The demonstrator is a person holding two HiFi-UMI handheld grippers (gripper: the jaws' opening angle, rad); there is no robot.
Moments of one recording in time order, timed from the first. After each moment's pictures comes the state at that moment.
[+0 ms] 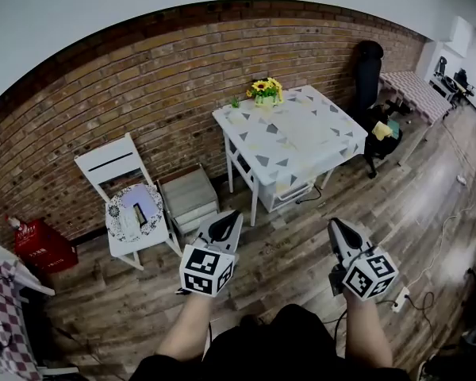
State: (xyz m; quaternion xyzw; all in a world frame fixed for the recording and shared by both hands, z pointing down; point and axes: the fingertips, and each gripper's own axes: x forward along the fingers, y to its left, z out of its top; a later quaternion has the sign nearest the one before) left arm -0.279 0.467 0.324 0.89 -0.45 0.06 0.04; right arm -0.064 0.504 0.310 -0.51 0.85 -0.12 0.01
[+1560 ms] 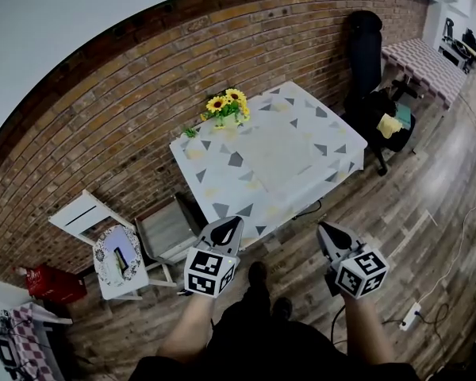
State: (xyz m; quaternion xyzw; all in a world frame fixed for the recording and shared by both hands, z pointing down) left arm -0.072 0.193 0.381 0.89 -0.43 0.18 0.06; right arm 0.113 0.232 0.384 -0.48 0.86 -0.19 -0.02
